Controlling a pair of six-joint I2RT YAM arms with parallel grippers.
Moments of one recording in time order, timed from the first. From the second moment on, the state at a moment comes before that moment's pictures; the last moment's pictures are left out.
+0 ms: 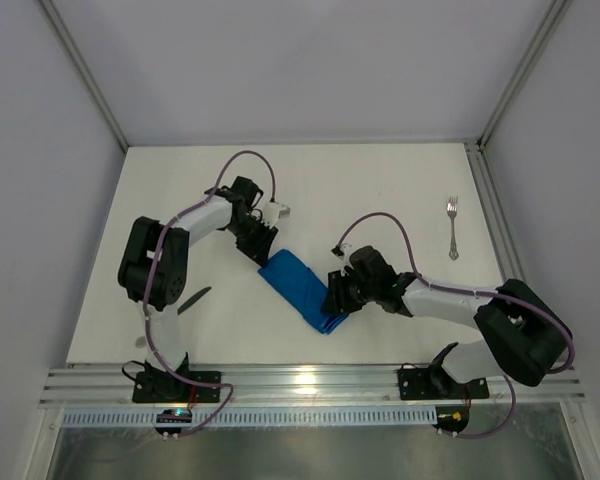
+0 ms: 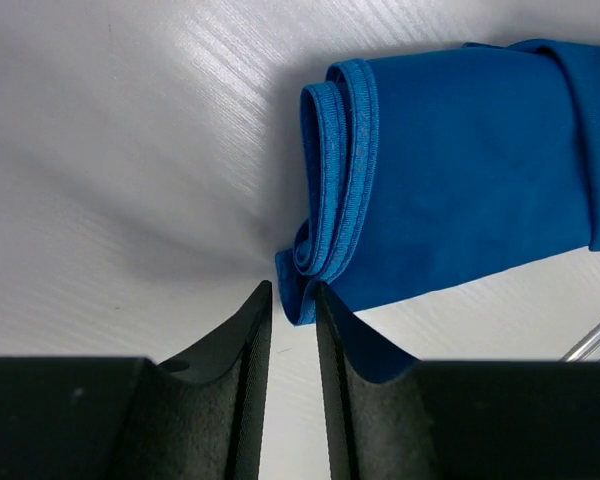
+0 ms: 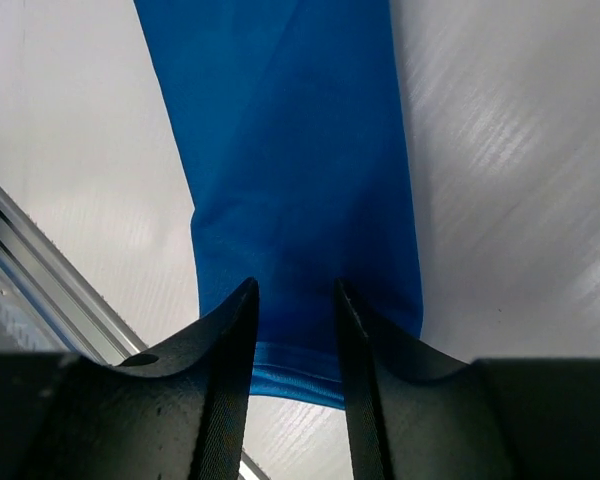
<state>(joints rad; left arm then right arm) -0.37 1.94 1.35 -0.77 0.44 0.34 0.72 1.37 0.53 0.01 -0.30 0.49</state>
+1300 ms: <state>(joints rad) 0.04 1.45 1.44 -0.77 0.23 0.36 -0.21 1.60 1.34 -0.45 0.09 0.30</state>
